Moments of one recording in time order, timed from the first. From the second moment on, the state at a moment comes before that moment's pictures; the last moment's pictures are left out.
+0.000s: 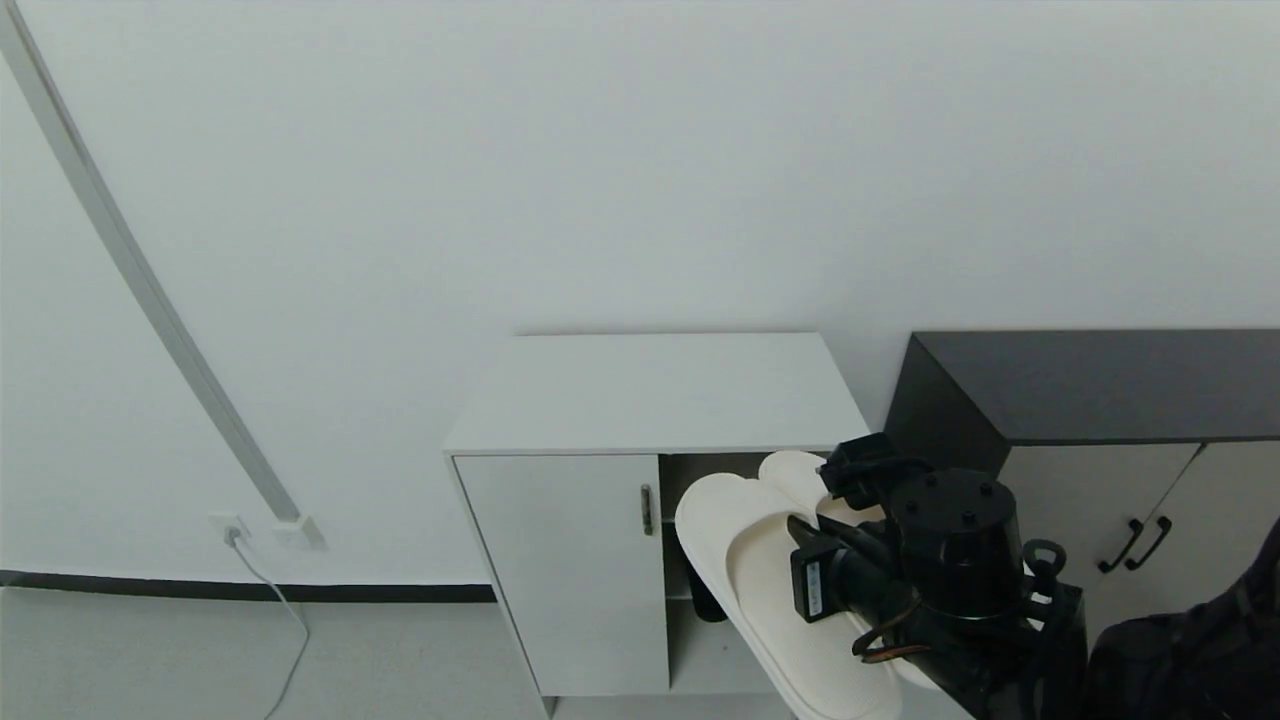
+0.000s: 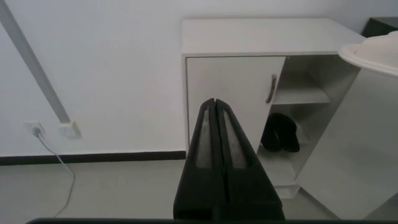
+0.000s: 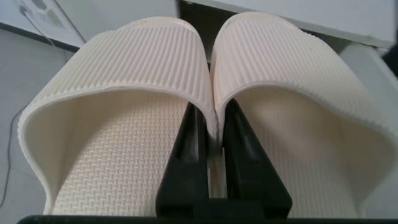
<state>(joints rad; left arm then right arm) 0.00 0.00 0.00 0.00 -0.01 0.00 0.82 1.87 -0.61 -0.94 -0.41 0.17</state>
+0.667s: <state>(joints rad) 0.00 0.00 0.00 0.00 -0.01 0.00 0.82 1.87 -0.60 -0.94 -0.42 0.15</state>
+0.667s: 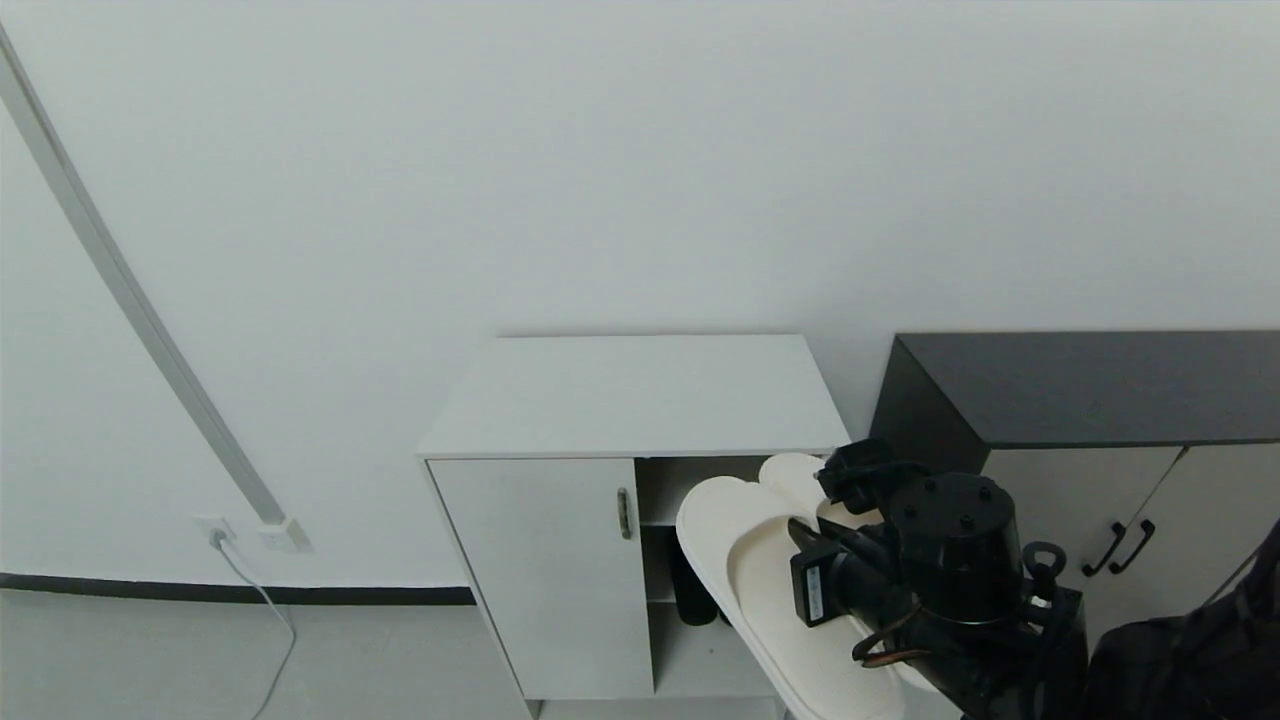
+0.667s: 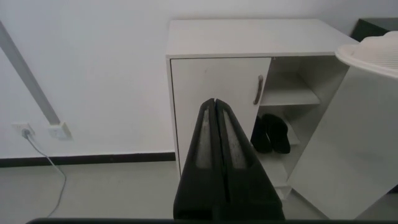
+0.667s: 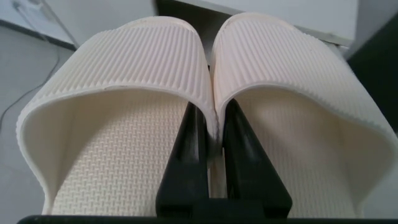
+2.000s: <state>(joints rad) 0.00 0.00 0.00 0.00 -0.01 0.00 0.83 1.88 -0.58 -0.94 -0.42 0.15</state>
